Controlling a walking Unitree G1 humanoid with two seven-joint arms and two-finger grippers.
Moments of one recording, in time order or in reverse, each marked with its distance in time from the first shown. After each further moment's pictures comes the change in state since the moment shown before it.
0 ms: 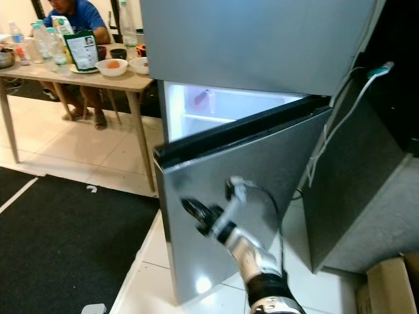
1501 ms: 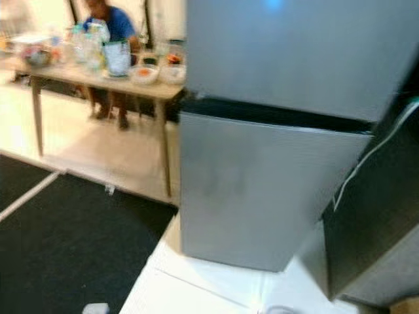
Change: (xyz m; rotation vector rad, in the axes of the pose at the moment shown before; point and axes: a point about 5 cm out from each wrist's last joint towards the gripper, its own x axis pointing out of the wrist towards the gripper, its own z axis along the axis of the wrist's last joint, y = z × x) left arm 0.000 0.001 -0.003 0.050 0.022 0.010; right arm -0.312 -0.042 -0.129 -0.203 0.956 -1.360
